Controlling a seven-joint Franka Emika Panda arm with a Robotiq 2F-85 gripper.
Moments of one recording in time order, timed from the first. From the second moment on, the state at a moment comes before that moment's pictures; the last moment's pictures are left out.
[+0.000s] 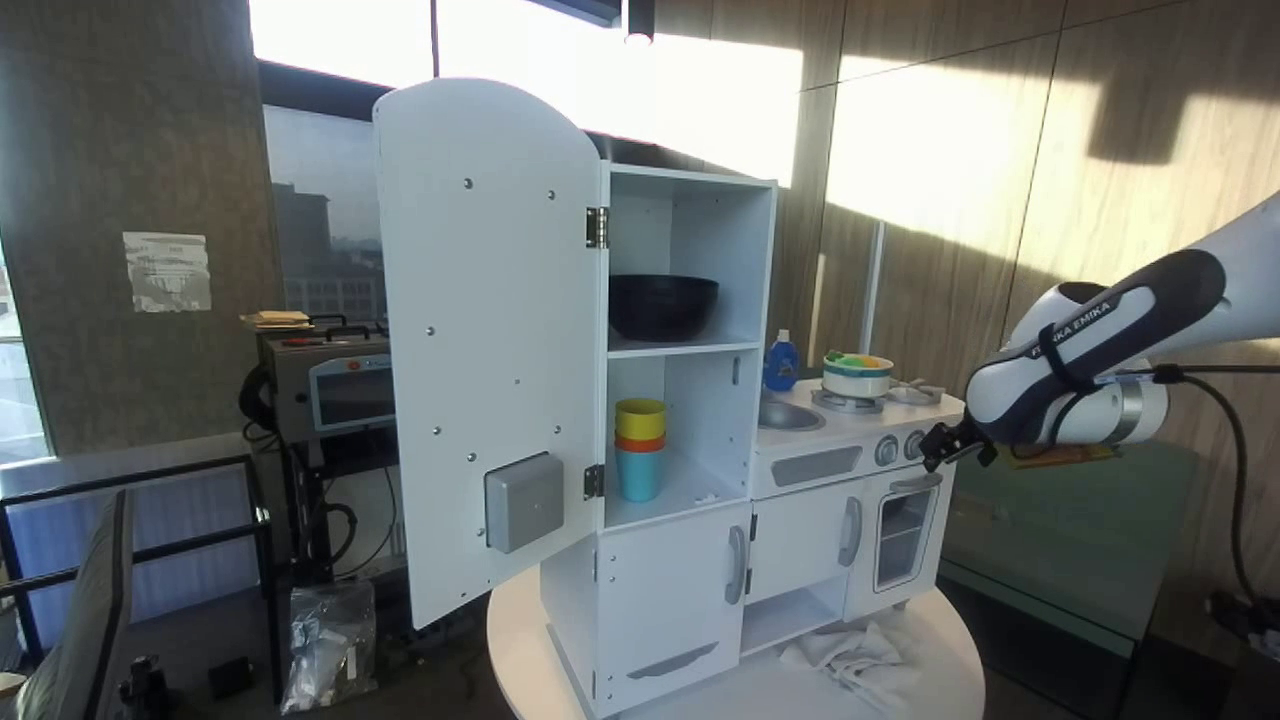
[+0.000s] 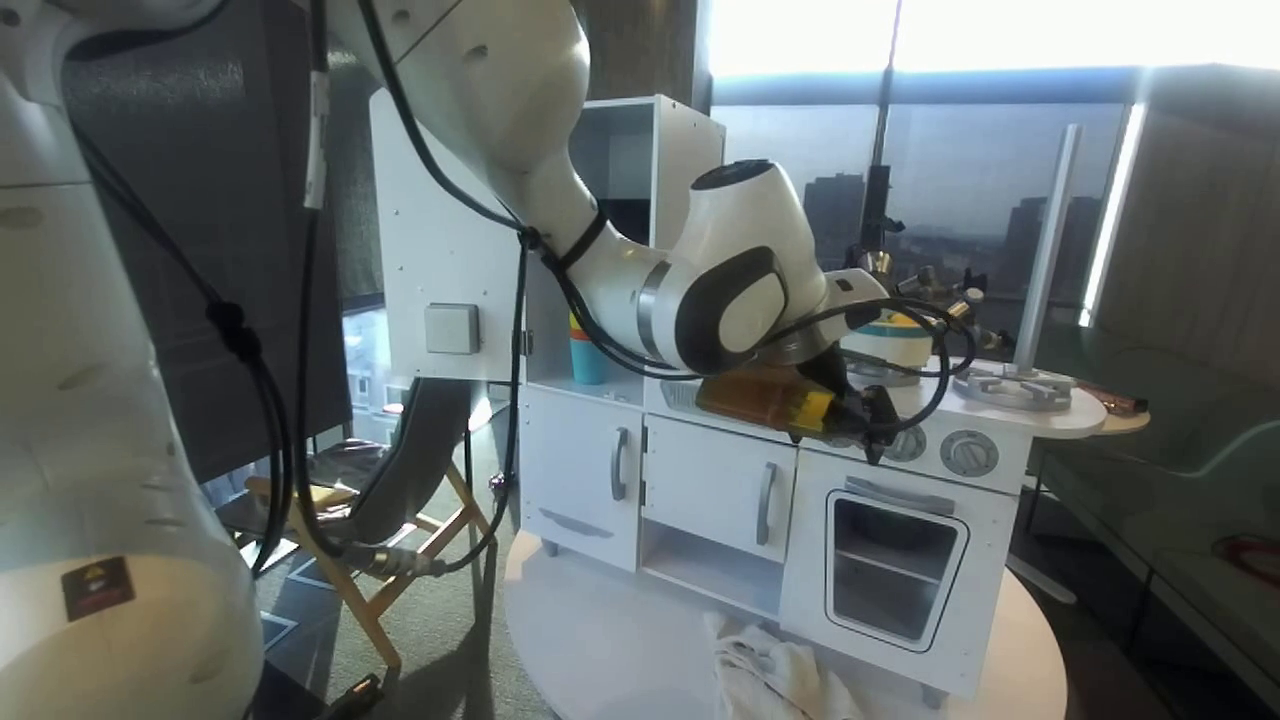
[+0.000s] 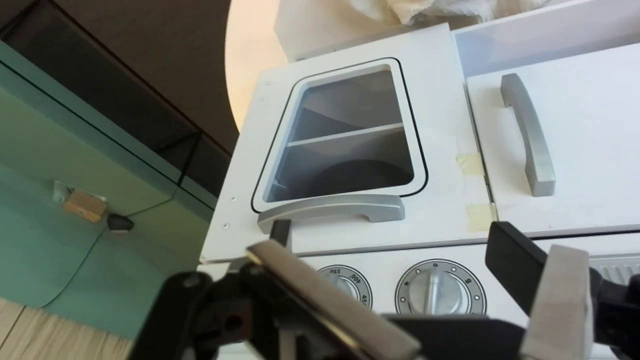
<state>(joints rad) -0.20 -0.15 -0.30 -2.46 -0.11 2.94 -0.15</state>
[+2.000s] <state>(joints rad) 0.41 -0.14 -0.73 -2.51 0.47 3.13 -0.68</state>
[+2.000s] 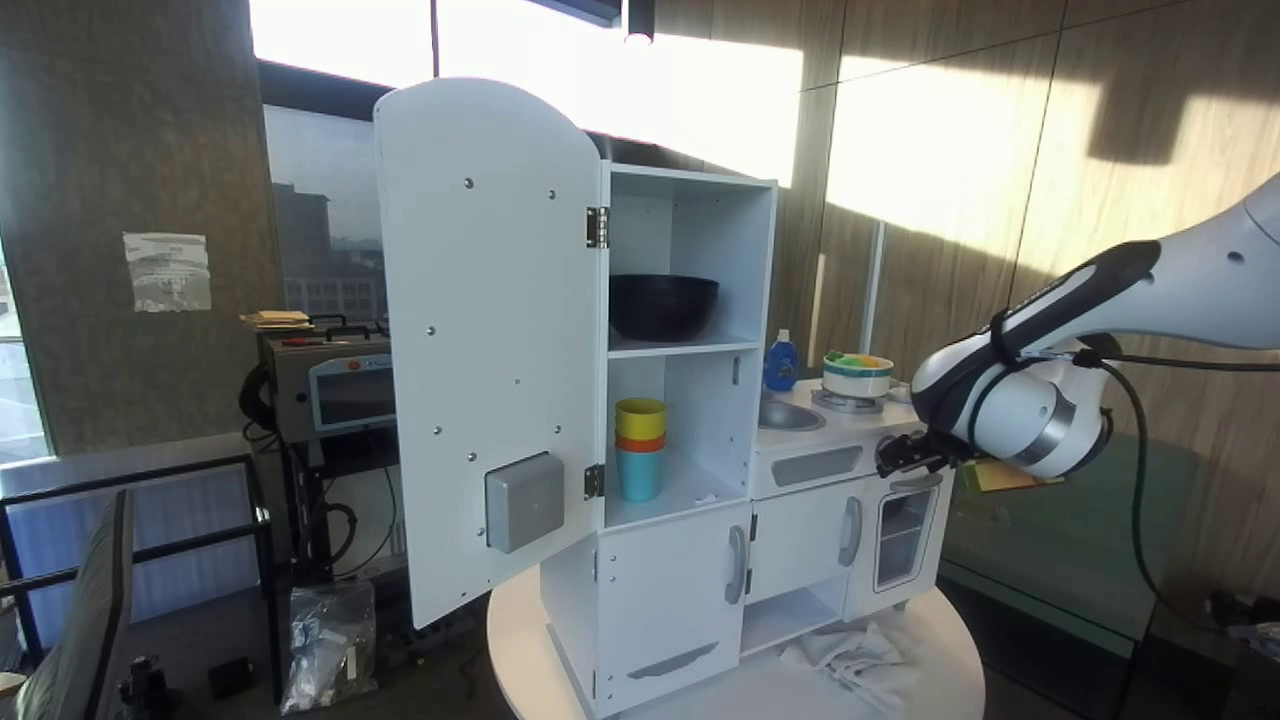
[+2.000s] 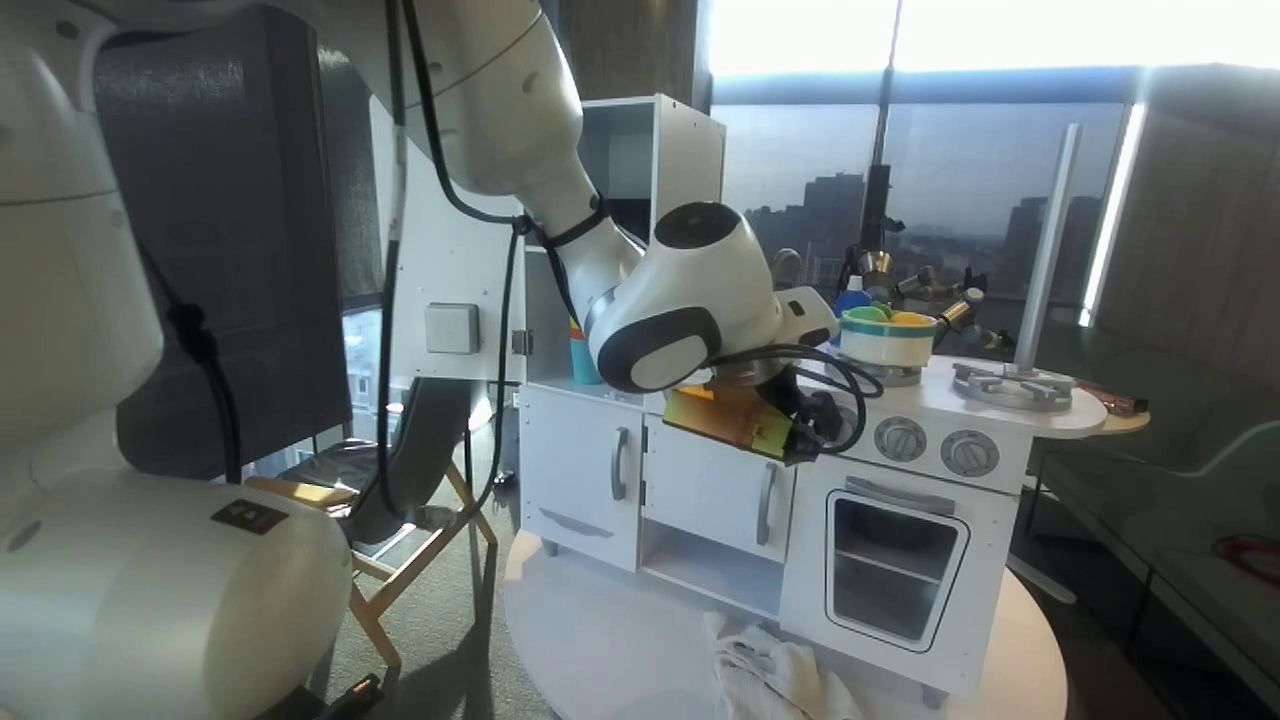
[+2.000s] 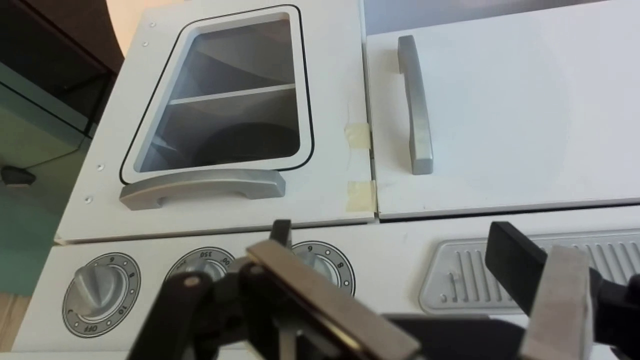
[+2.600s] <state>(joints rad) 0.43 -0.07 -0.75 -2.47 0.47 3.12 -0.68</state>
